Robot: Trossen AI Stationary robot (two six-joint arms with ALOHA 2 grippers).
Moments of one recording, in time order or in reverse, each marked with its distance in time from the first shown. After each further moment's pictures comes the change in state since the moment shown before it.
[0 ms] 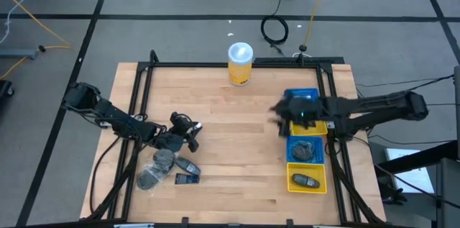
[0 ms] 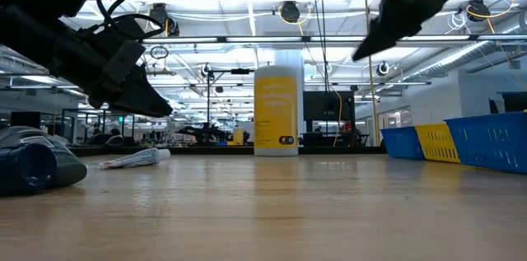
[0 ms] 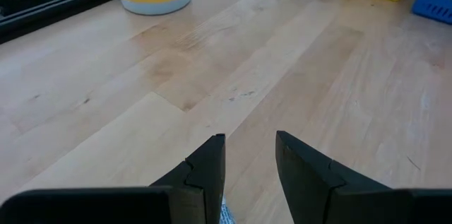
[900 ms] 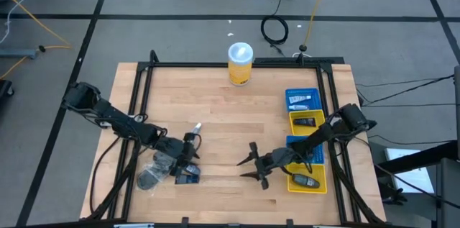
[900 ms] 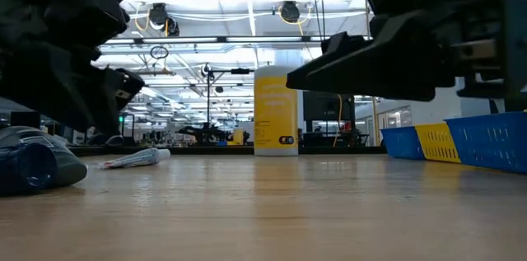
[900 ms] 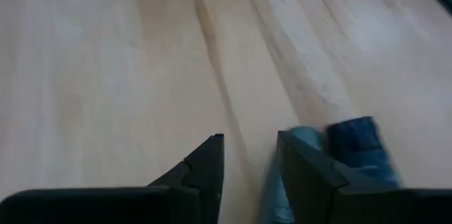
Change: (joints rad) left arm -0.061 -0.007 0.062 -0.094 0.777 0.490; right arm 0.397 0.856 -0.087 1.372 -0.015 -0.180
